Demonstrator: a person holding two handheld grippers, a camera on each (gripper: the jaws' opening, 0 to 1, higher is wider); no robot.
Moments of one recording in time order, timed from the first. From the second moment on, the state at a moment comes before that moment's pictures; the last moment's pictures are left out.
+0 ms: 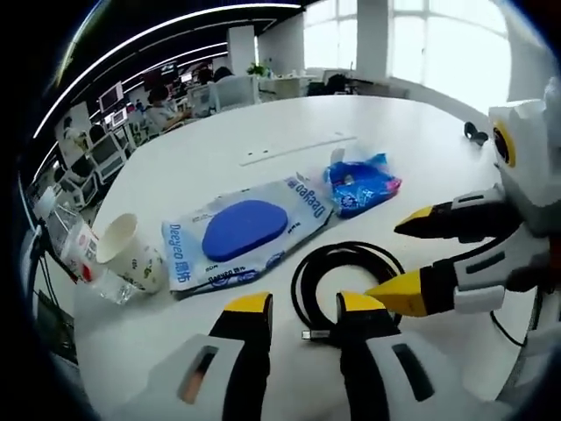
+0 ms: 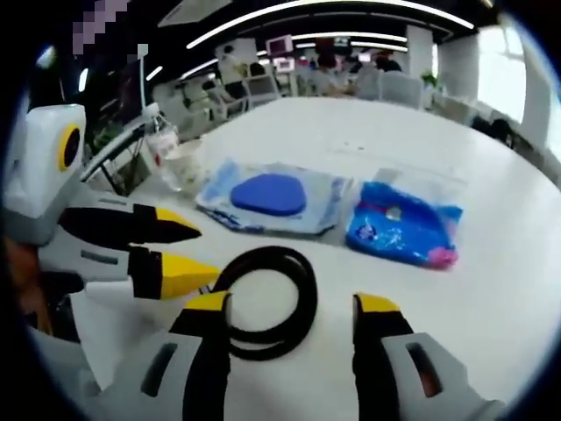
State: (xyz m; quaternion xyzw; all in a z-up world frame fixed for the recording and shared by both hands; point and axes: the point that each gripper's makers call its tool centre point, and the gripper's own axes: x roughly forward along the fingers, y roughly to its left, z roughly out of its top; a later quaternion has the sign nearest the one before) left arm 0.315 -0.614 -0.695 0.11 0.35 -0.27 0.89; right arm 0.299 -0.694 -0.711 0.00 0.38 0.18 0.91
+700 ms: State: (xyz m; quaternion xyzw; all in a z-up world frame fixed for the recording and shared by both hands) left arm 0.286 -0.593 -0.690 0.11 0.35 -0.27 0.89; right arm 0.267 -0.690 -0.709 0.00 0.37 0.19 0.91
